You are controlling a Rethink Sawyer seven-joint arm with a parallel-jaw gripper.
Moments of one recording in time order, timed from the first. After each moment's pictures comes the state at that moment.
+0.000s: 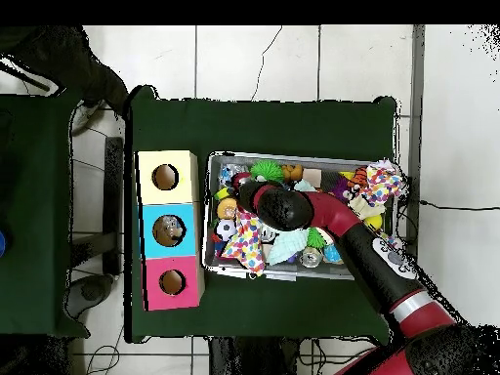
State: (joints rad) arm -0.92 -0.10 0.87 1.57 -0.61 0.50 -0.22
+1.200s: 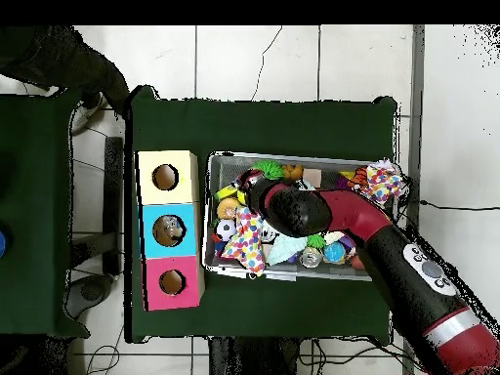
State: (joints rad) arm -0.92 -0.39 0.85 1.72 -0.51 0.50 -0.22
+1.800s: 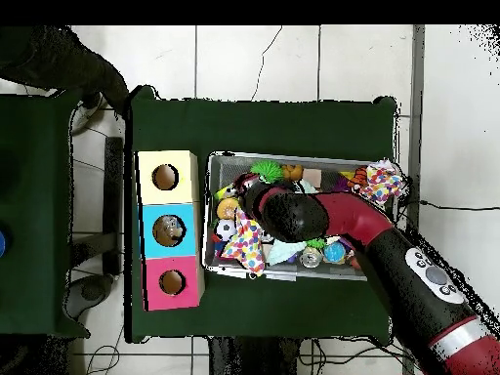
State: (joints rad) arm -0.89 -0.50 0.83 1.79 -0.44 0.50 -0.22
